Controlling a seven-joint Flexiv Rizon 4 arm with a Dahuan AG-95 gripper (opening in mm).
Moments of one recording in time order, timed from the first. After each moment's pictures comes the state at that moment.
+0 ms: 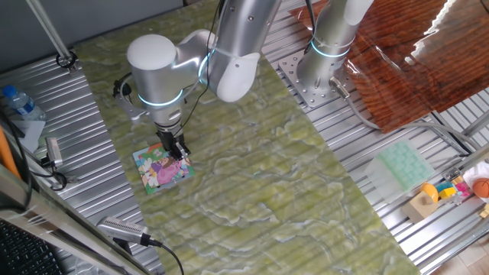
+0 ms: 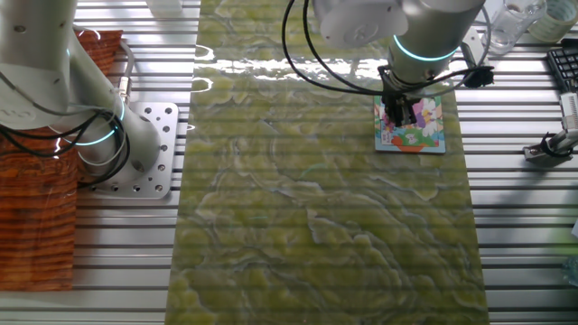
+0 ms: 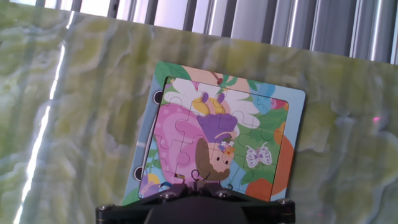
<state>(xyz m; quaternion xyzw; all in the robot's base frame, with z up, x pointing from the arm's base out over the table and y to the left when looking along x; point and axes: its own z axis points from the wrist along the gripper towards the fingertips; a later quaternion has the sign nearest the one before) 0.579 0.076 0.015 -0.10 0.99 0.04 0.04</state>
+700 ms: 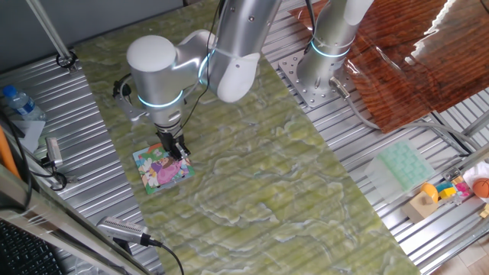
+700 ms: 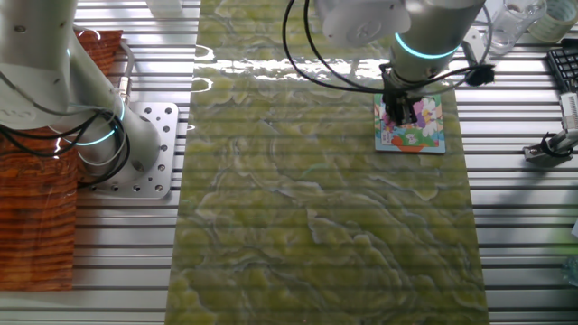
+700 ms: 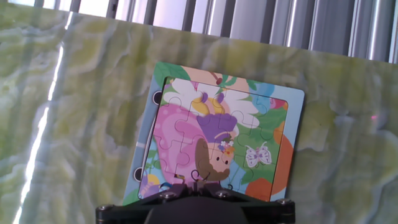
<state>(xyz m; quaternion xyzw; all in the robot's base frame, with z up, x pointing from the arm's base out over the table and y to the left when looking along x) 0.582 0.077 0.019 -0.10 0.99 0.04 0.03</state>
